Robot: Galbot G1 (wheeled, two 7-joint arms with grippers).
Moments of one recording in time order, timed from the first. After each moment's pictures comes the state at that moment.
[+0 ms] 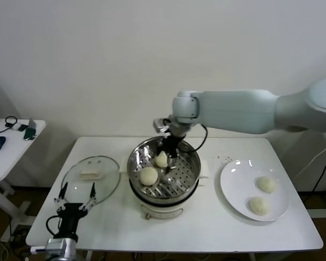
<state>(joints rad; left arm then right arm) 1.64 -1.39 -0.66 -2.00 -0.04 -0.10 -0.09 0.83 1.16 -1.65 1.35 0.78 -0.23 -1.00</state>
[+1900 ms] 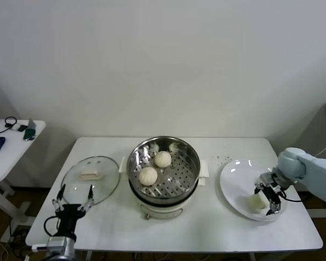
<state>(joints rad) 1.63 -1.39 -0.67 -1.97 0.00 -0.06 -0.11 0.10 0.53 -1.11 1.27 -0.02 -0.04 -1.11</state>
